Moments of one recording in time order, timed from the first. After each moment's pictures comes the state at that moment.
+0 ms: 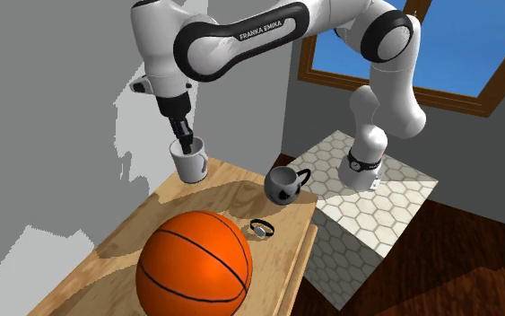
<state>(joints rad) -0.22 0.35 -0.30 -1.46 0.17 1.79 -0.36</state>
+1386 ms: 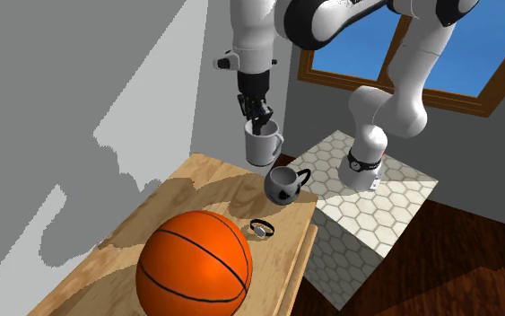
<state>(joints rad) -0.13 -0.29 -0.24 -2.11 0.00 1.83 -0.18</state>
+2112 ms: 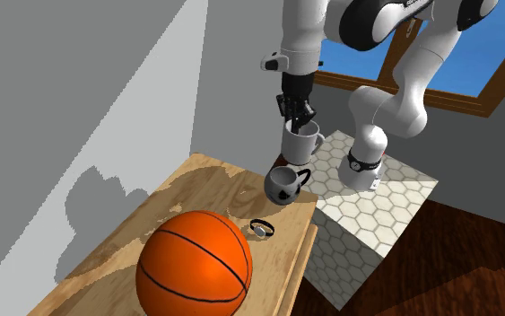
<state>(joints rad) -0.14 -0.62 -0.16 -2.41 -0.03 1.80 -0.08</state>
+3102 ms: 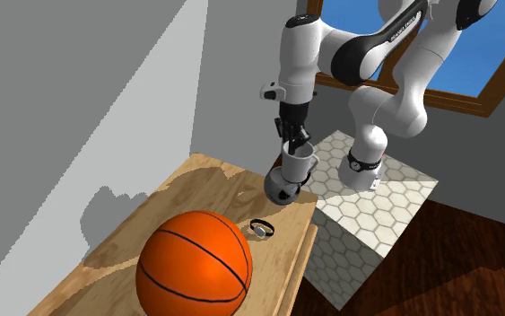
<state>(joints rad) -0.14 -0.59 -0.18 -2.58 -0.03 2.00 -0.09</state>
